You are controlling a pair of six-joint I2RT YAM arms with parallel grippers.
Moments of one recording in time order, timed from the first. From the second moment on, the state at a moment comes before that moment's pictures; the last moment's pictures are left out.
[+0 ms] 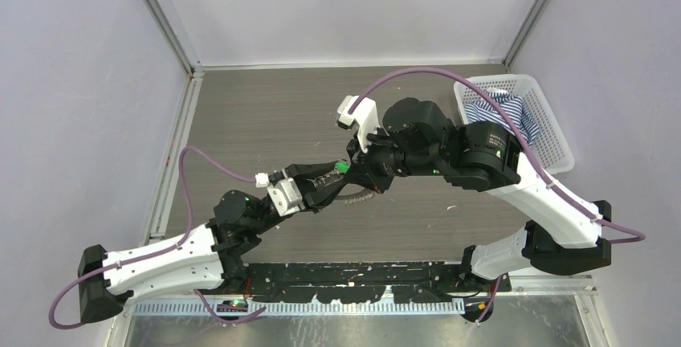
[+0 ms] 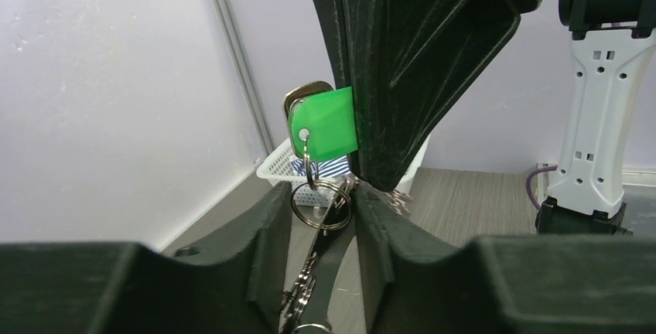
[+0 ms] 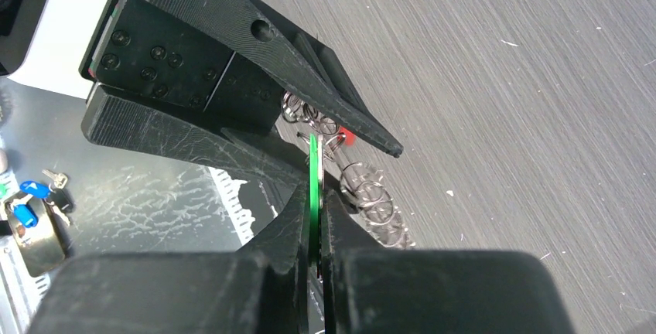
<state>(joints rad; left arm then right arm) -1.15 0.74 0.54 0.65 0.01 0.23 1.19 1.38 1.94 -1.14 0.00 0.14</state>
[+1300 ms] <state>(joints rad) -1.29 0.79 0.53 0.69 -0.14 0.65 1.20 1.39 1.95 -1.17 0.13 0.18</state>
